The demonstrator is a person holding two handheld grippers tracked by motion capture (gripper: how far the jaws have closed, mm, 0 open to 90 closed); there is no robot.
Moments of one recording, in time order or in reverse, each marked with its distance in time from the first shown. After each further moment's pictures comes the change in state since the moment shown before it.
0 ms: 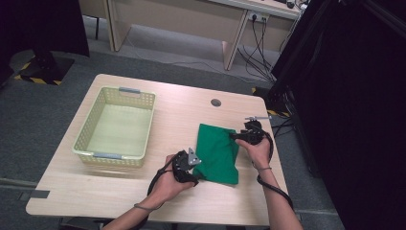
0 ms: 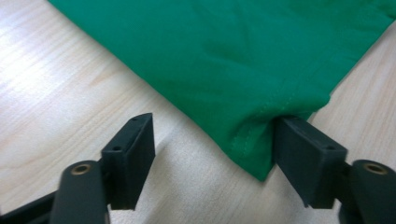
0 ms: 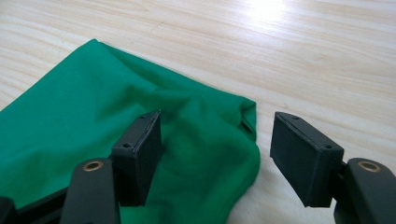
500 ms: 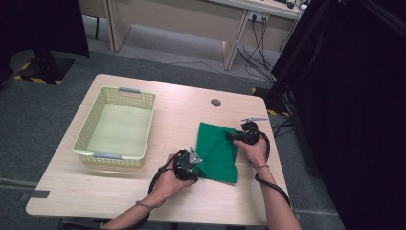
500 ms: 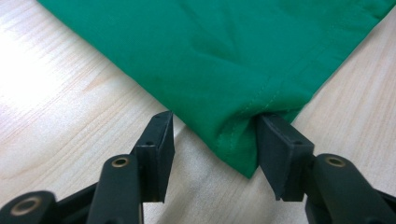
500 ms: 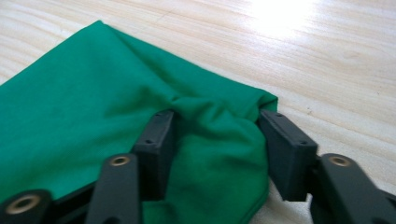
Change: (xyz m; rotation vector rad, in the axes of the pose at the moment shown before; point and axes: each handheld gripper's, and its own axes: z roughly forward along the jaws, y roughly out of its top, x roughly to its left) left arm 0.002 0.004 0.002 0.009 -0.023 0.008; right arm -0.004 -0.006 0.020 -0.004 0.049 -0.030
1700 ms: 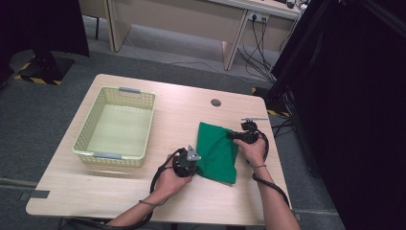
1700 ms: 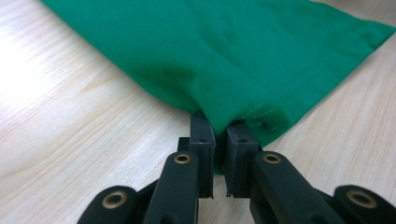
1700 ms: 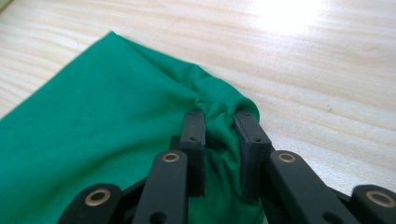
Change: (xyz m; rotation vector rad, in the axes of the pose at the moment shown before) left arm 0.005 -0.001 0.000 -0.042 -0.022 -0.072; right arm 0.004 0.002 0.000 -0.001 0.043 0.074
